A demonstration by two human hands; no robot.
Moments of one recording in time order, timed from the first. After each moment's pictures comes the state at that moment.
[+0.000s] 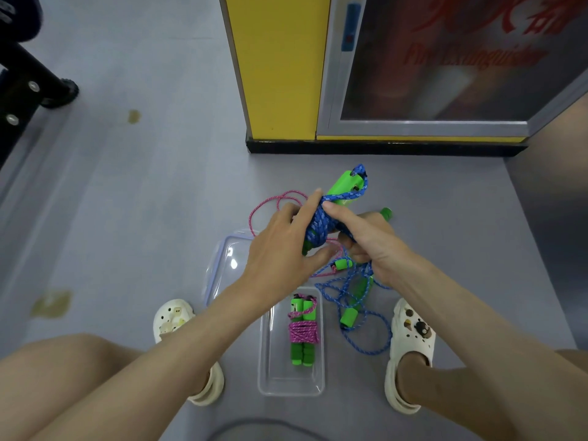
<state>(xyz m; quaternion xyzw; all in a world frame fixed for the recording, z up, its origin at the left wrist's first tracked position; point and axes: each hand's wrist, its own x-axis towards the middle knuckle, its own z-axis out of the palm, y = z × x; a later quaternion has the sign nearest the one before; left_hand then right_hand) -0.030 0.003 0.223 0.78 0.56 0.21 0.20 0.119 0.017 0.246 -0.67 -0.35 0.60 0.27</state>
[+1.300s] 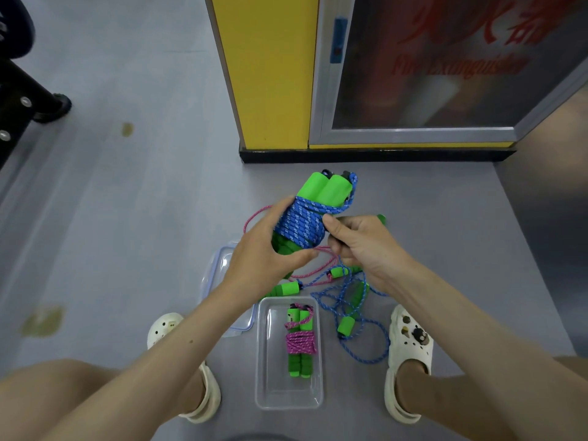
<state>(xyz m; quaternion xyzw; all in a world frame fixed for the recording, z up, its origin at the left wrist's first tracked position) -0.047 0.015 0.225 0.65 0.56 0.28 0.42 0.125 0.016 0.246 -0.59 -0.37 0.63 0.34</state>
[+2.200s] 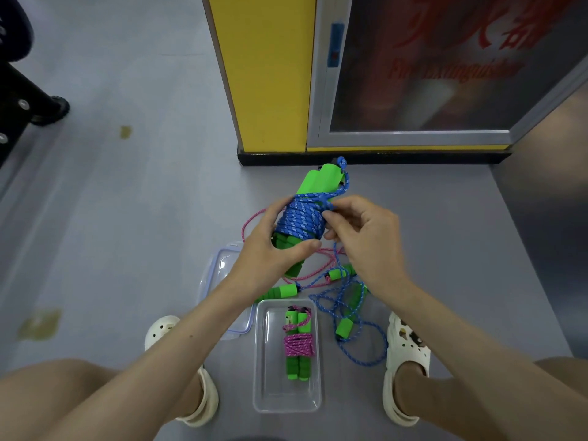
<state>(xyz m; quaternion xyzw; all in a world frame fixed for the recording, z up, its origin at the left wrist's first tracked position) -0.036 0.015 0.237 0.54 0.52 0.34 0.56 0.120 0.009 0.255 -0.60 -0.54 0.36 0.46</state>
